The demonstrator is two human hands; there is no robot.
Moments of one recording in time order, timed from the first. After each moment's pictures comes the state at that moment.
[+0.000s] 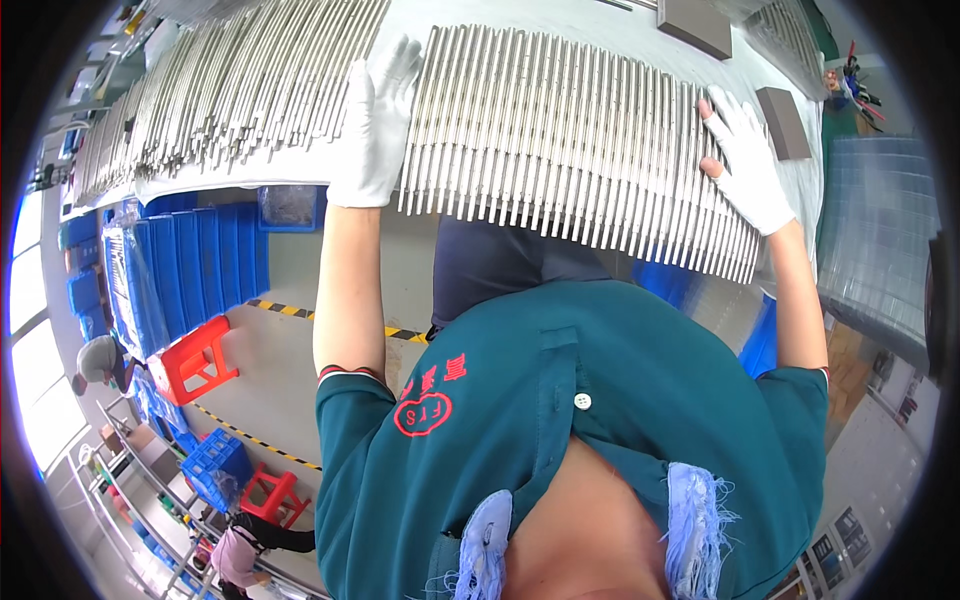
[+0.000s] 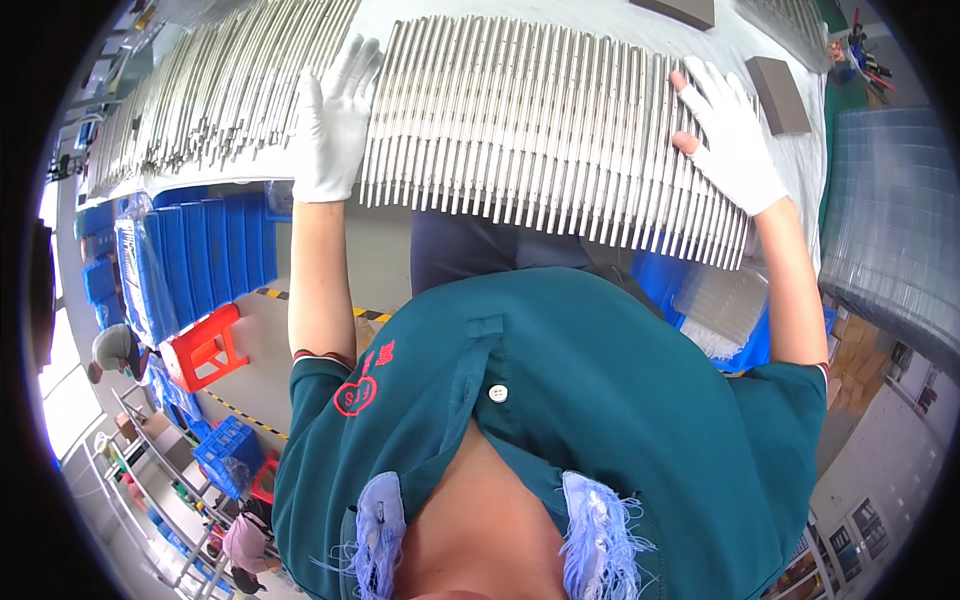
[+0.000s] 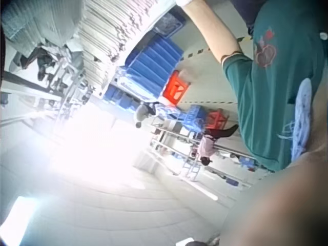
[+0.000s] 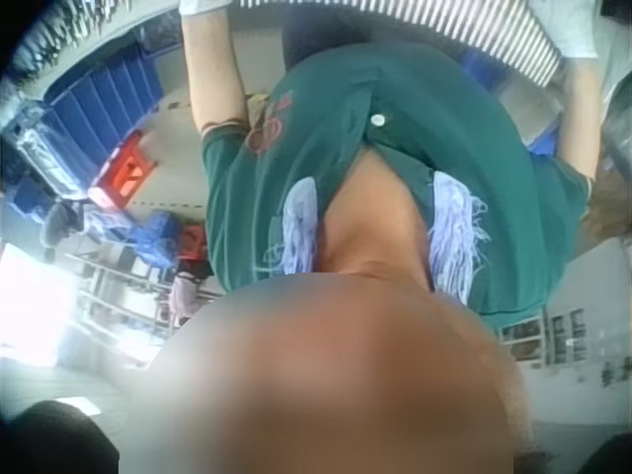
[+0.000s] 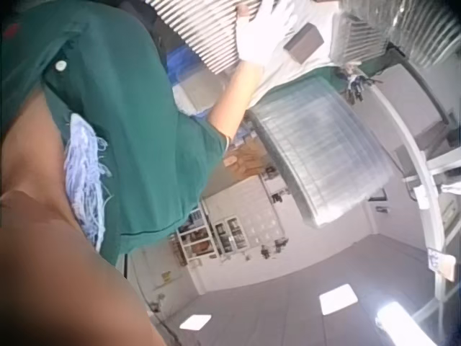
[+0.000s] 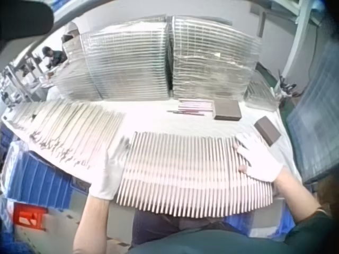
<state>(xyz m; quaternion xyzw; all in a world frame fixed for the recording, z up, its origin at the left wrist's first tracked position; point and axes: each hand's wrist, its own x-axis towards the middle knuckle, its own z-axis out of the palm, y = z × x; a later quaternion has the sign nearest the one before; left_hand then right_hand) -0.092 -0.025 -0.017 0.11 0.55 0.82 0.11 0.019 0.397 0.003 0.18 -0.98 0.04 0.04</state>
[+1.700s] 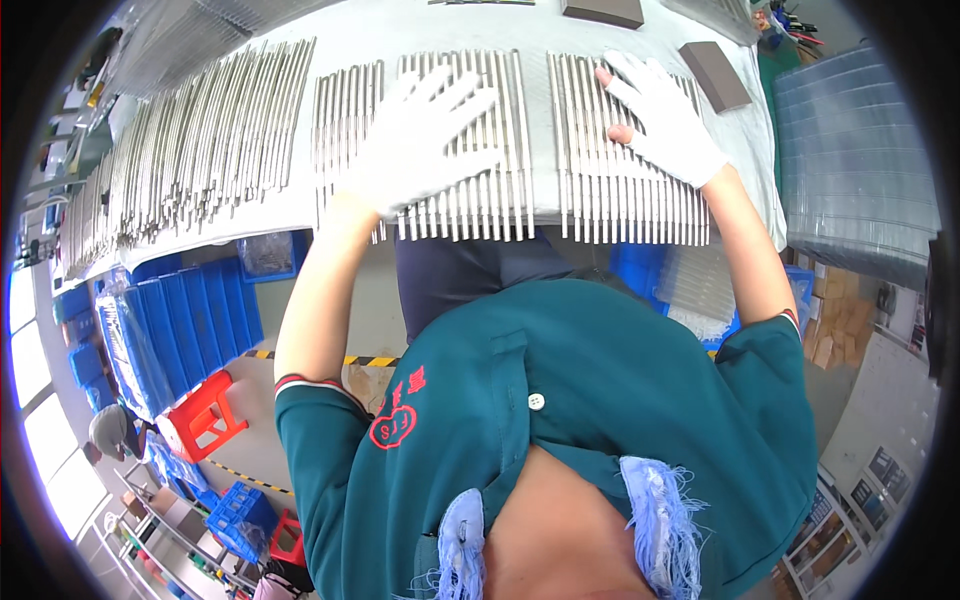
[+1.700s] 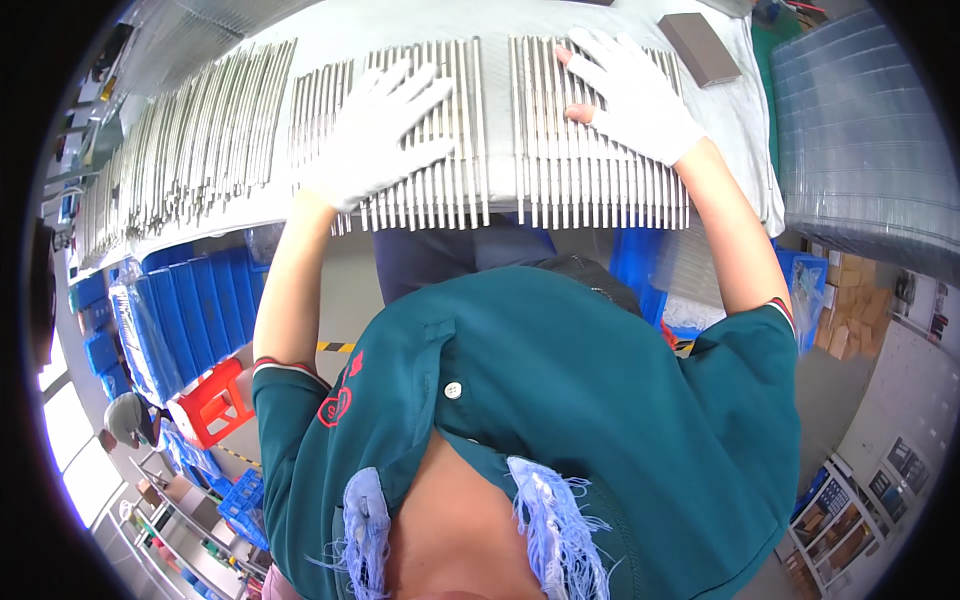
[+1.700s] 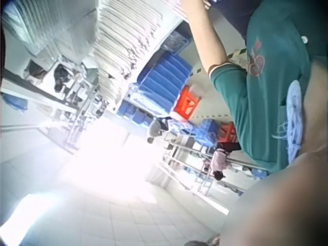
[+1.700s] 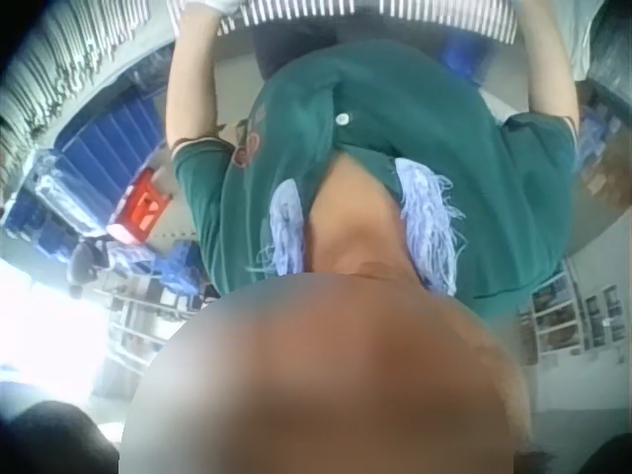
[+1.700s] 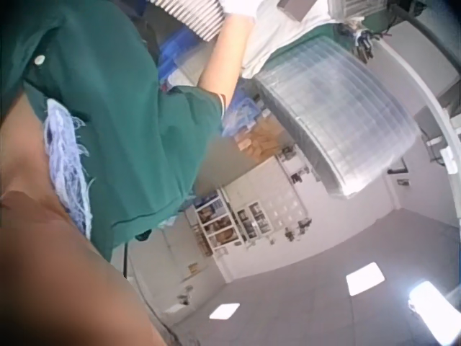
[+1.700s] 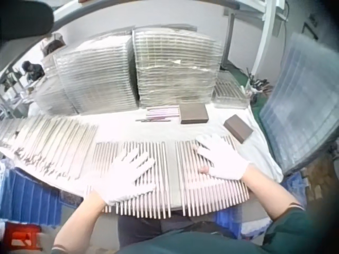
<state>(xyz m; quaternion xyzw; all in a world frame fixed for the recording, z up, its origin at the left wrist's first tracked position) -0.087 0.049 0.008 0.54 0.83 0.12 -0.05 0.018 0.379 0.001 0.18 -0.98 0.06 0.08</state>
